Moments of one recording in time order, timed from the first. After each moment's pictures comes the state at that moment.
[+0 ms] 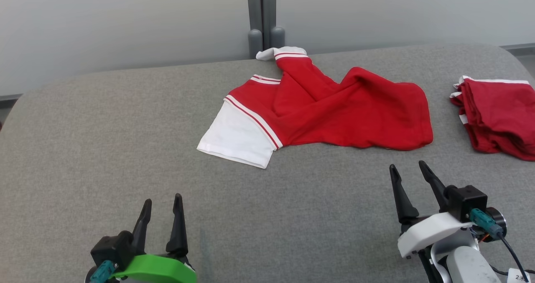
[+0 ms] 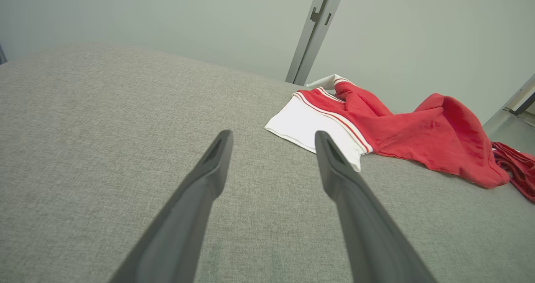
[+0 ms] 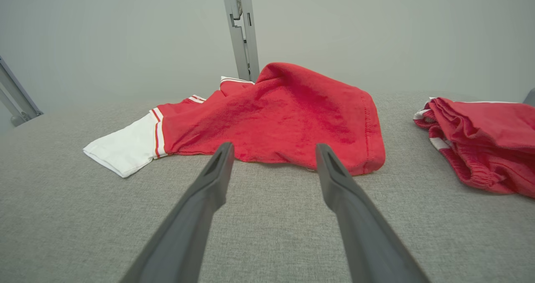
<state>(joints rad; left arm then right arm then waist) -0.01 0.05 -0.16 0.27 -0.42 -0.07 -0.26 -0.15 -0.05 0.02 0.34 0.16 0.13 -0.26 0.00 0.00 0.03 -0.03</state>
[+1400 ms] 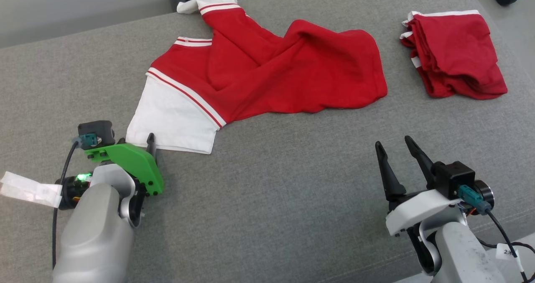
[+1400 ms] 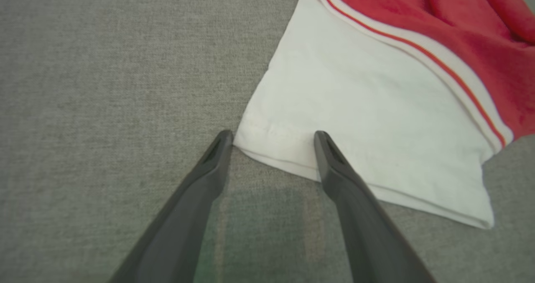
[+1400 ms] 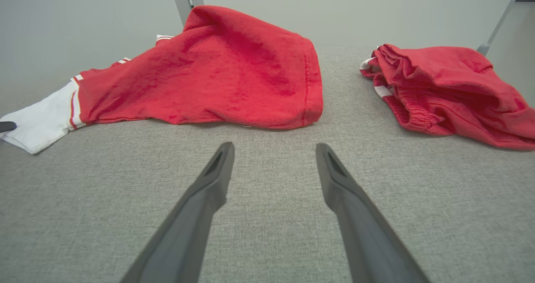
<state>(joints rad) -0.63 0.13 -0.16 0.90 -0.41 -0.05 0.08 -0.26 -0.05 0.07 0.36 0.16 0.13 -0.26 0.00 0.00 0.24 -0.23</state>
